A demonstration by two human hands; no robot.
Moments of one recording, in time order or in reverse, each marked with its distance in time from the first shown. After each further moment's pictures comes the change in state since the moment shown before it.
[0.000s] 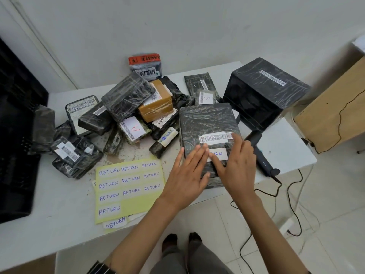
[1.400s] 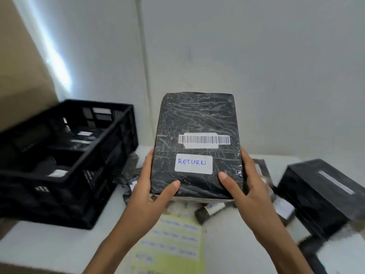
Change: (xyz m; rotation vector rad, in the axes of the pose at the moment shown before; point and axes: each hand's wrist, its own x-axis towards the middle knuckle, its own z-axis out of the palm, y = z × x) left_hand -0.074 -0.022 -0.221 -0.865 0.653 -0.572; right_hand 0.051 -0.131 -0.124 1.252 -0.431 -0.307
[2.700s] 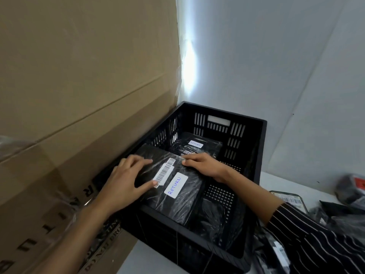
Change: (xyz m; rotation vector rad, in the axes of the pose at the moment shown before) left_hand 0.121 -0.156 -0.469 1.049 0.111 -0.161; right_hand 0.253 0.069 0.518 -0.132 -0.899 0.264
